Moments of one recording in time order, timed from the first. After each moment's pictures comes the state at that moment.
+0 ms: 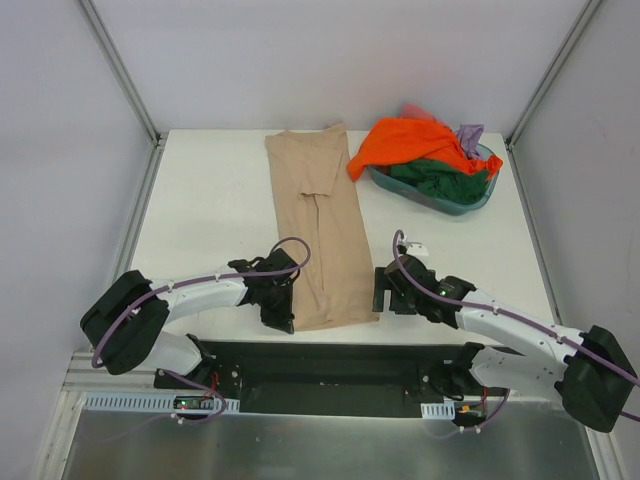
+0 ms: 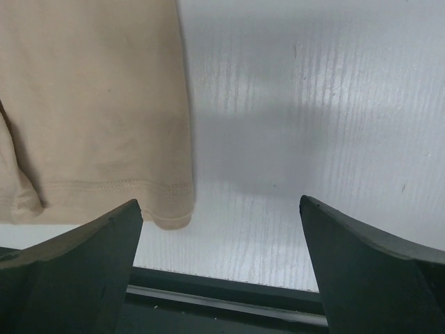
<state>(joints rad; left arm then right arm) -0.81 1.38 0.63 -0.54 0.22 -0.88 0.86 1.04 0.57 -0.58 0.29 0.77</state>
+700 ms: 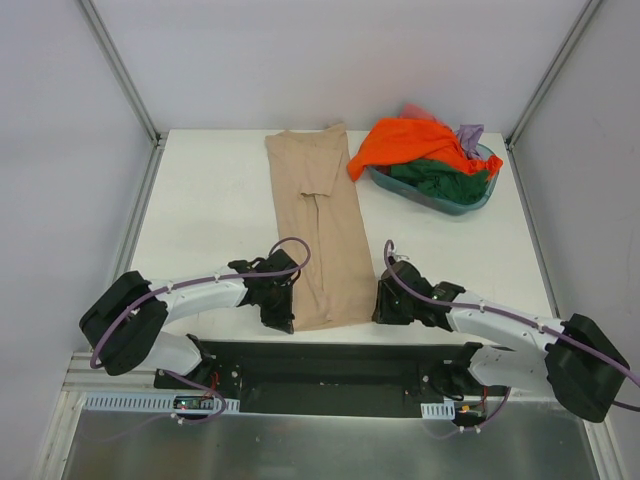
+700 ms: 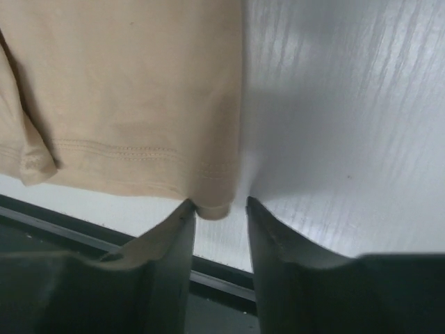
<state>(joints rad) -0.82 1.37 0.63 -0.55 0.20 -0.89 0.86 1.10 0.48 -0.43 0.06 0.79</state>
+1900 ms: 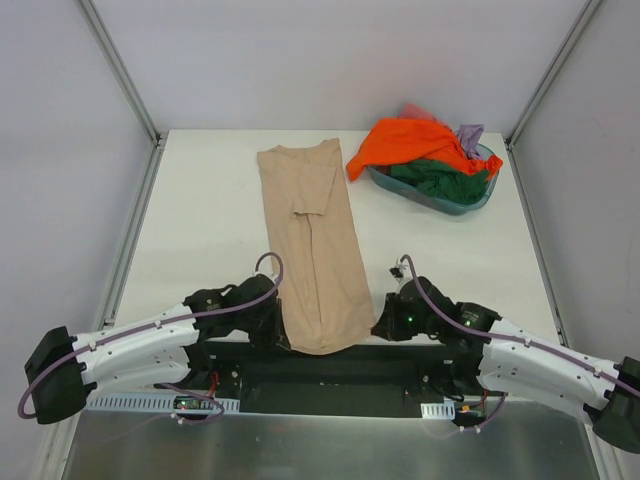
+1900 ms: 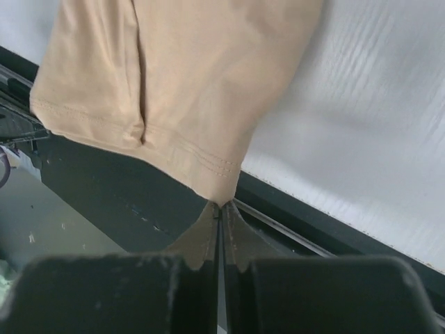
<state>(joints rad) -0.99 0.87 0.44 -0.60 0.21 -1.06 1.01 0.69 0.38 -0.51 -0.06 0.86</state>
